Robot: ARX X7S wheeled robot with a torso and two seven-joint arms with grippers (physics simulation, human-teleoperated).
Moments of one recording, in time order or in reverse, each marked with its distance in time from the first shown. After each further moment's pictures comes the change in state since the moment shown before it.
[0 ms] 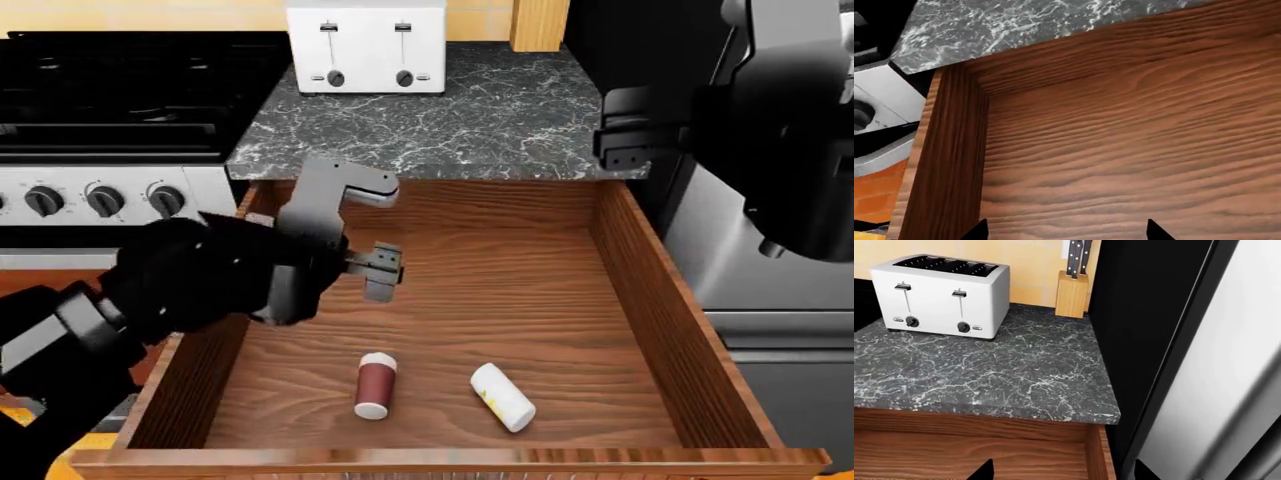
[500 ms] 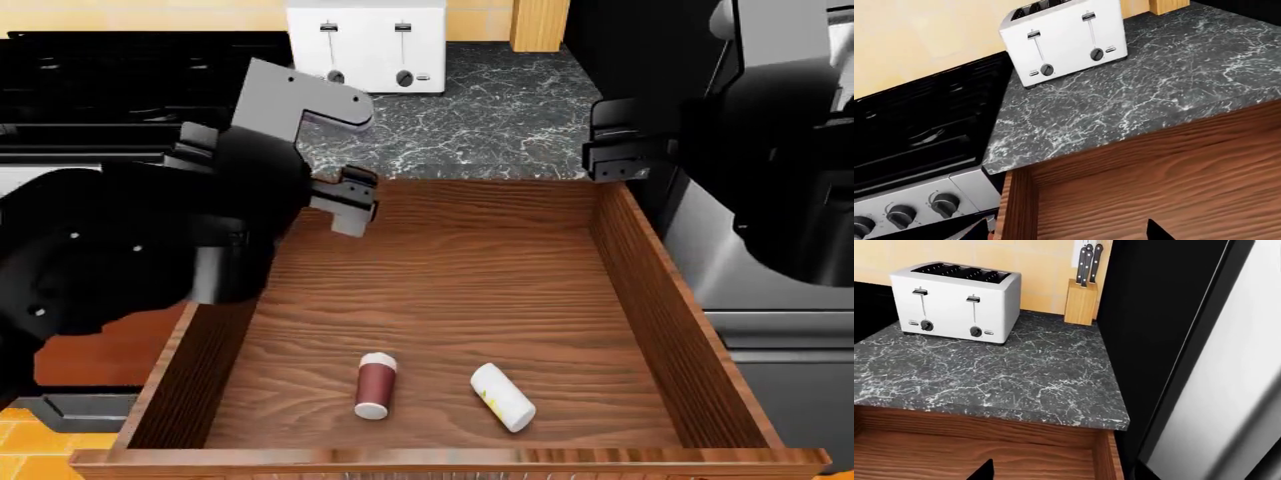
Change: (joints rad) left arm -0.127 -0.168 -0.058 0.332 0.081 0.019 -0.111; right arm -0.047 0.011 0.005 -0.080 -0.001 -0.036 -0.004
